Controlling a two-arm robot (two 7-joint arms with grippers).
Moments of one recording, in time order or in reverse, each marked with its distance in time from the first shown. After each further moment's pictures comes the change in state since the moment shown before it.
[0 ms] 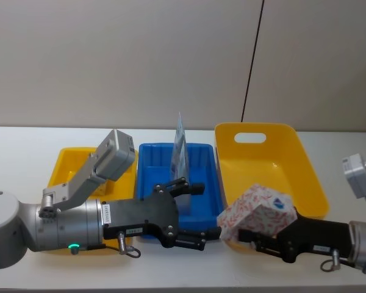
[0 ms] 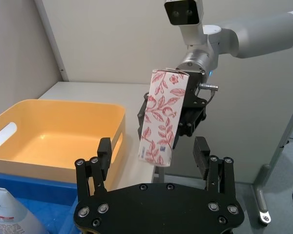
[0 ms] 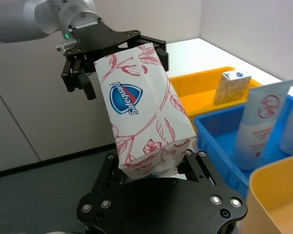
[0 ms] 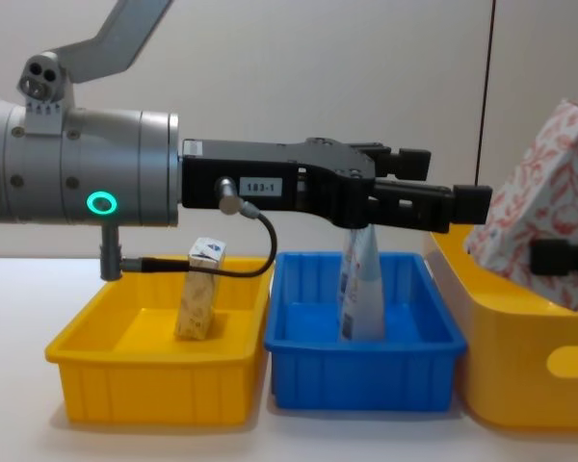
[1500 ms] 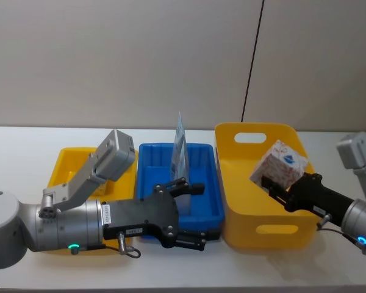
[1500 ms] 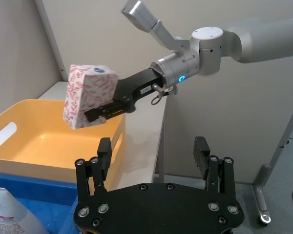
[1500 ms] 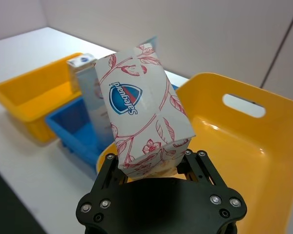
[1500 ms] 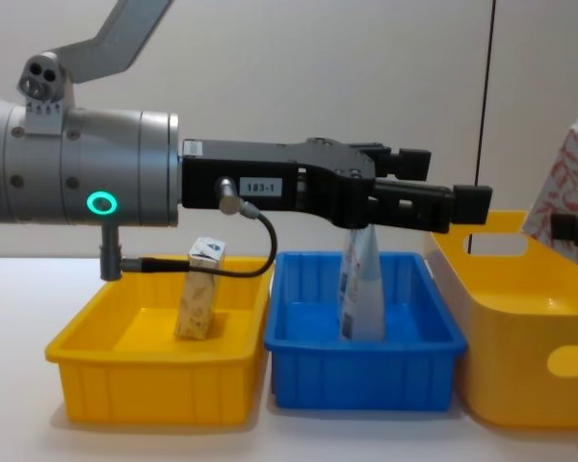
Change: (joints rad) left arm 0.000 0.000 0.000 0.000 0.000 0.000 0.000; right arm -0.055 -0.068 0.099 -0.028 -0.148 0.090 -0.596
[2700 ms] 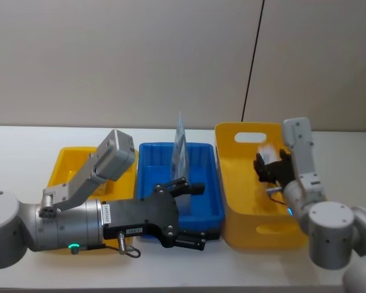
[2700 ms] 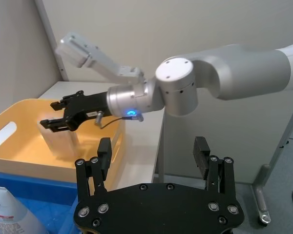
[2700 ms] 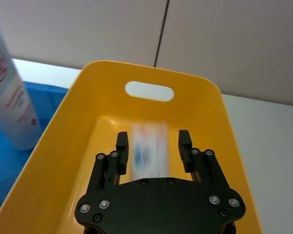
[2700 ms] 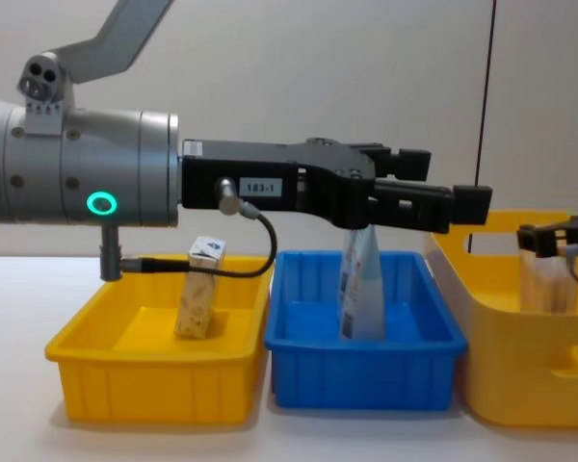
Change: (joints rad) left arm 0.000 0.000 0.000 0.000 0.000 0.000 0.000; right arm 0.170 -0.372 -0.050 0.236 -0.293 0.168 -0.685
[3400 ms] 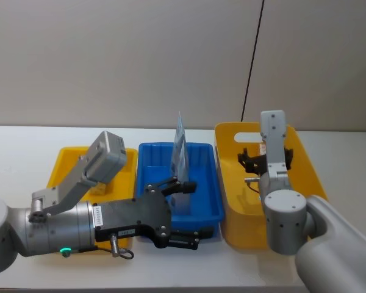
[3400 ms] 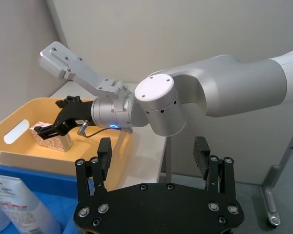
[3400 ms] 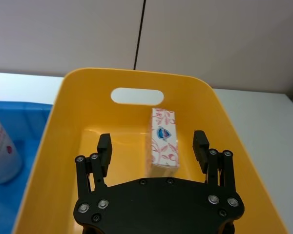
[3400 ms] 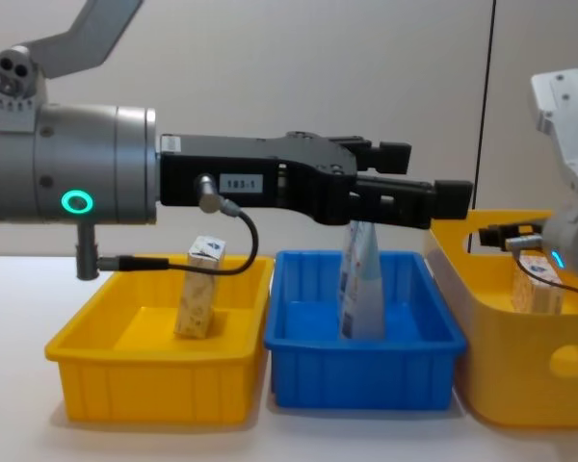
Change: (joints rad) left arm 0.030 0.039 -0.012 -0.053 -0.002 -0.008 0.045; right arm 0.114 -0.178 0.000 0.219 -0.072 -0.007 -0.200
